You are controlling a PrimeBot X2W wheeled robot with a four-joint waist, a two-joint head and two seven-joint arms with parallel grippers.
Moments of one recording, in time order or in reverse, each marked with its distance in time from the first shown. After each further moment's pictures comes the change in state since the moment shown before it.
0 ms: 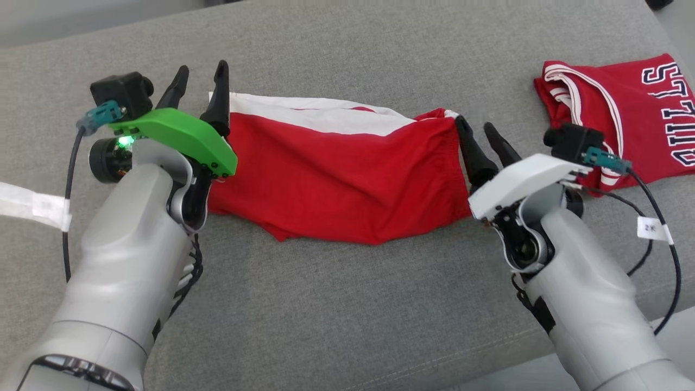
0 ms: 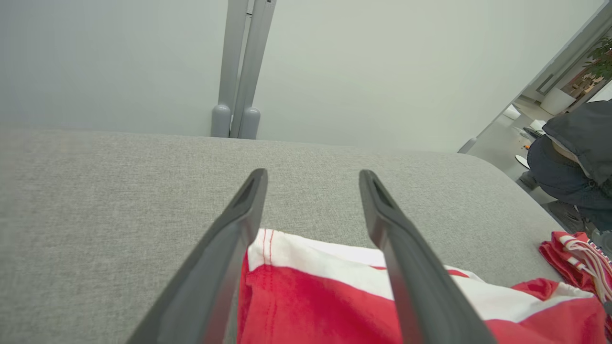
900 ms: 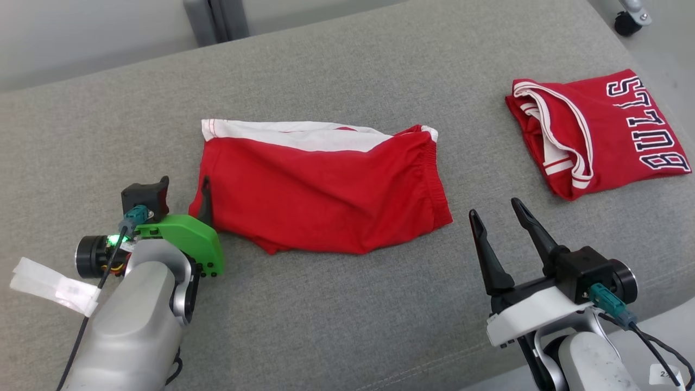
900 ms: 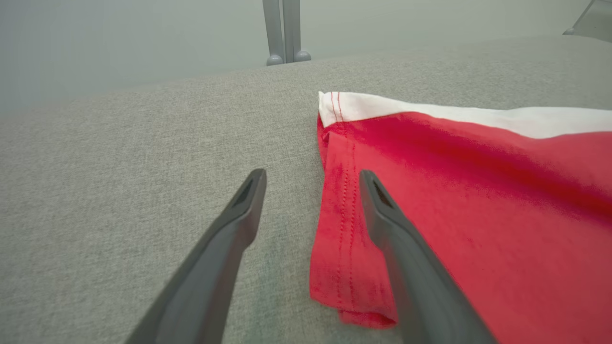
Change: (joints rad) left arm 0.294 0.045 0.068 -0.052 0.321 0.172 -0.001; right arm 0.564 0.015 -0.128 -0.611 -0.708 0.000 -0.051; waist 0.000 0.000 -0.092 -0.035
